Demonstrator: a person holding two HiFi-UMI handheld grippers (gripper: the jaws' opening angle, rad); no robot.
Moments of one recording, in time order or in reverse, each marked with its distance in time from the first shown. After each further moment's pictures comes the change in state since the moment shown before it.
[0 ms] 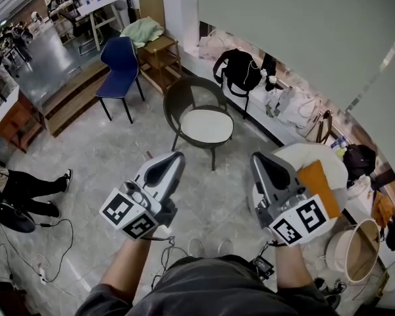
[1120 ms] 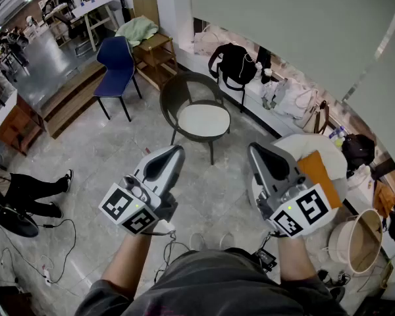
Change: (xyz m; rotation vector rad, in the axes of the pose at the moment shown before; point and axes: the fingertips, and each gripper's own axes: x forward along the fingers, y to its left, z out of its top) left arm 0.003 -0.025 -0.004 0.012 0.000 -0.027; right arm -0.019 0.006 0.009 -0.048 0.001 0.020
